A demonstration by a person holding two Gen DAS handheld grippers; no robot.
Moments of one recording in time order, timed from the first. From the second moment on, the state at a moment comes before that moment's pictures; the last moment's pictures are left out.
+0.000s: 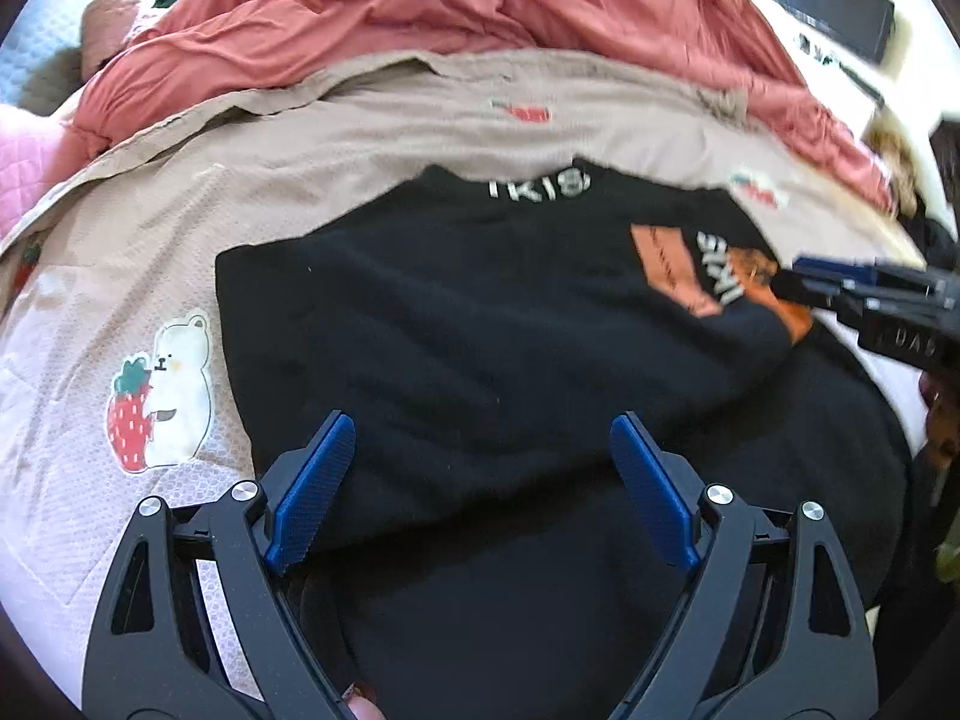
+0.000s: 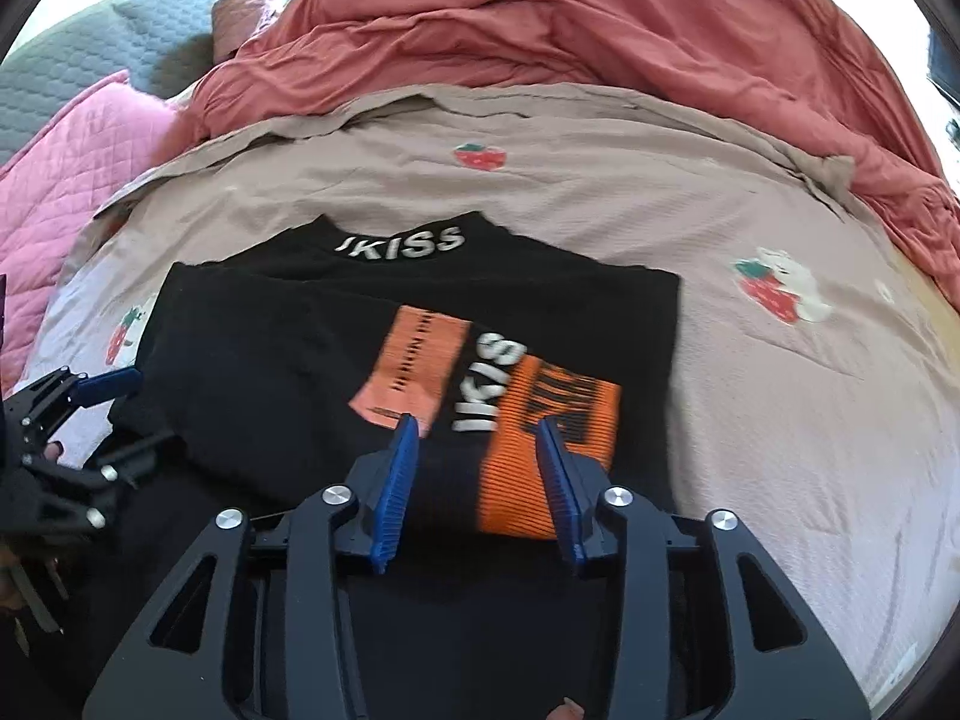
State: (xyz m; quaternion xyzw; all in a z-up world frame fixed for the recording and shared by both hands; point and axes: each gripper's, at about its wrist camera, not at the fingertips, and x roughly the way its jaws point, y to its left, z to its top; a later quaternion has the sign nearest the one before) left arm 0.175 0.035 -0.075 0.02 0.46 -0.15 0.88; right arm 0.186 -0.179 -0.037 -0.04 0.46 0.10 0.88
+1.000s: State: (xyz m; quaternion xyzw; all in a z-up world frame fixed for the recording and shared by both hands) left arm 0.151 0.037 -0.040 0.04 0.42 -0.14 0.90; right arm 0.151 -0.197 -0.014 -0.02 0.46 0.09 0.89
